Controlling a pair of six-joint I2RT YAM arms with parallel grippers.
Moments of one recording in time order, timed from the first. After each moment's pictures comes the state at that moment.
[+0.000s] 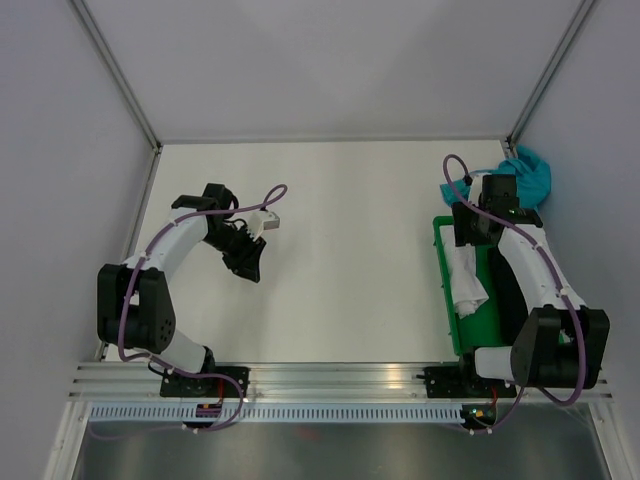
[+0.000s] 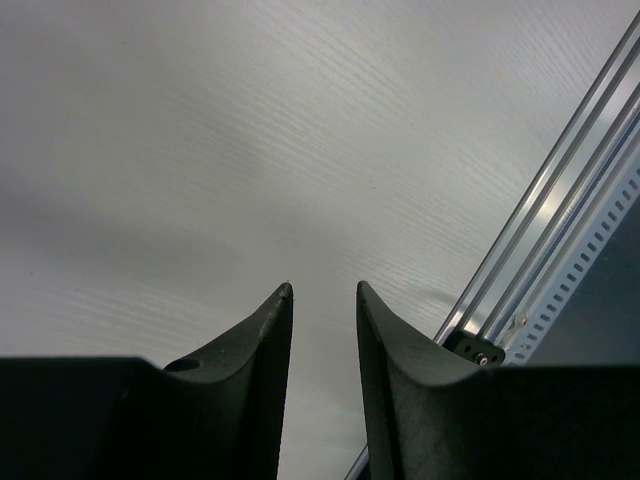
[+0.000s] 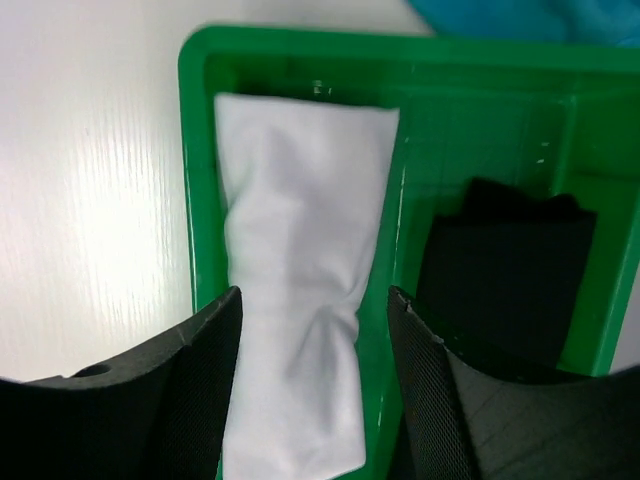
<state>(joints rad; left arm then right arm) -0.15 1.54 1.12 -1.08 0.60 0.75 -0.05 1.32 1.01 -0.69 0.01 -0.14</state>
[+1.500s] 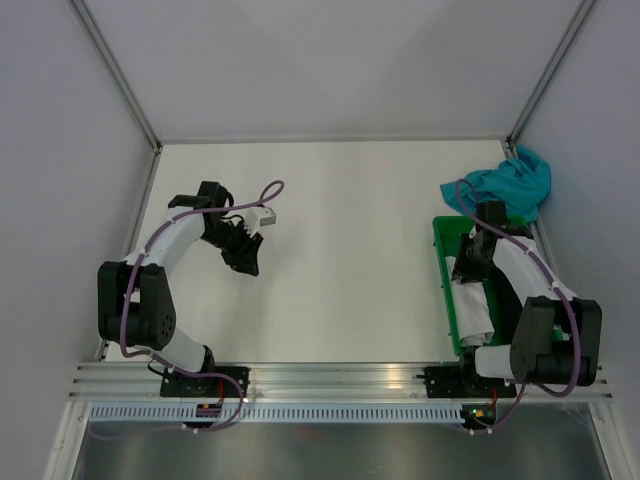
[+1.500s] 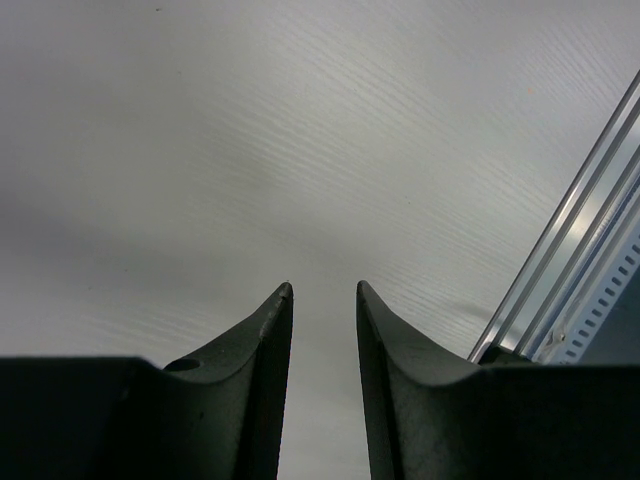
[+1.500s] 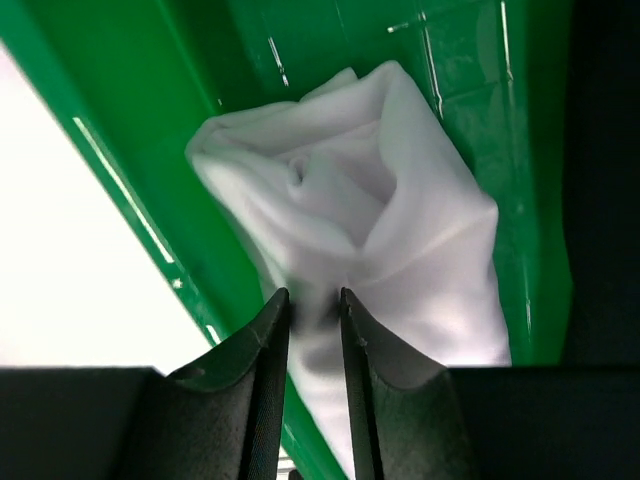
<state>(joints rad) -0.12 1.56 1.12 -1.02 0.63 0.81 -0.08 1.38 0.85 -0.75 -0.03 0.27</state>
